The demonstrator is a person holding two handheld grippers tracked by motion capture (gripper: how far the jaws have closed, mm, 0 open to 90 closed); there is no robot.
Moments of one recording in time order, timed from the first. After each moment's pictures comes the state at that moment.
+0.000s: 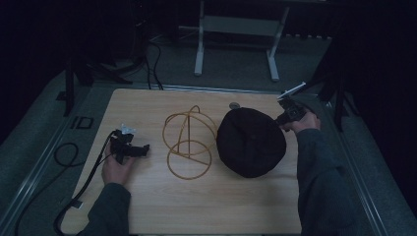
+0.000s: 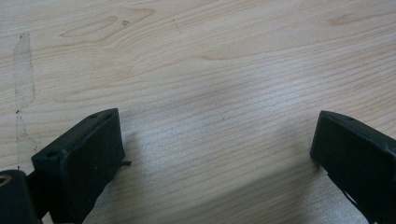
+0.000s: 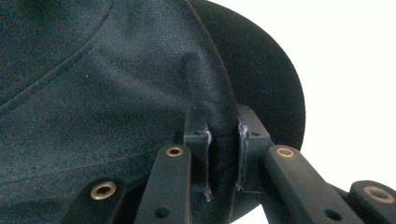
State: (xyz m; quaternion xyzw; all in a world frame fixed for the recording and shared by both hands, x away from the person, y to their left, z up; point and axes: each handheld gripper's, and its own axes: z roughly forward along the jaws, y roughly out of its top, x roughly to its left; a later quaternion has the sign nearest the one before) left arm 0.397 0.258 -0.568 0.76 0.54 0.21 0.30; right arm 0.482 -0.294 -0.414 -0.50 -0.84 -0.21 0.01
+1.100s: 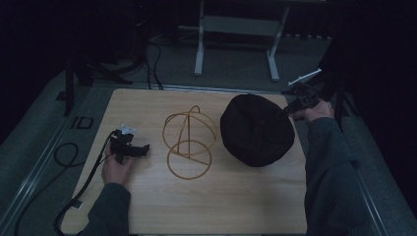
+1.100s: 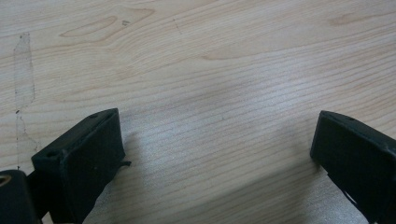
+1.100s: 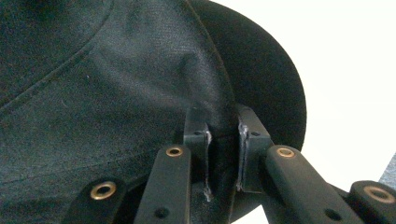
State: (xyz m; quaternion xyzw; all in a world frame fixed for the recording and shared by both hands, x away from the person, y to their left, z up) left arm 0.397 0.258 -0.568 0.76 0.54 0.21 0.30; right arm 0.483 -0.311 -0.363 -0.52 -0.82 -0.24 0.04
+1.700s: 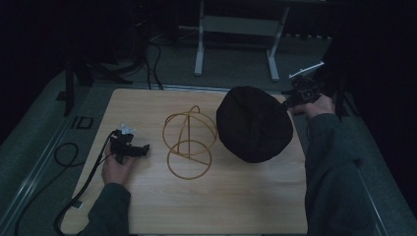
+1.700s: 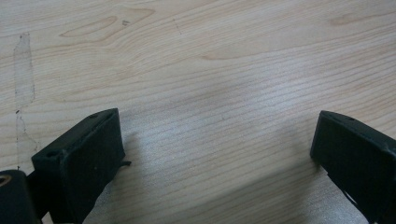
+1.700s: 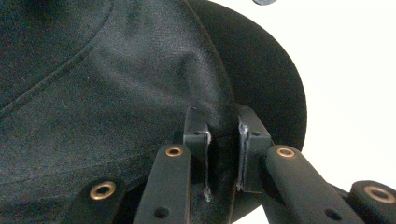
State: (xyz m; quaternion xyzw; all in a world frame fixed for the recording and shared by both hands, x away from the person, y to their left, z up) left arm 0.397 0.258 -0.568 0.76 0.54 0.21 0.30; right arm 0.478 -0.300 -0.338 -0.51 -0.82 -0.27 0.04
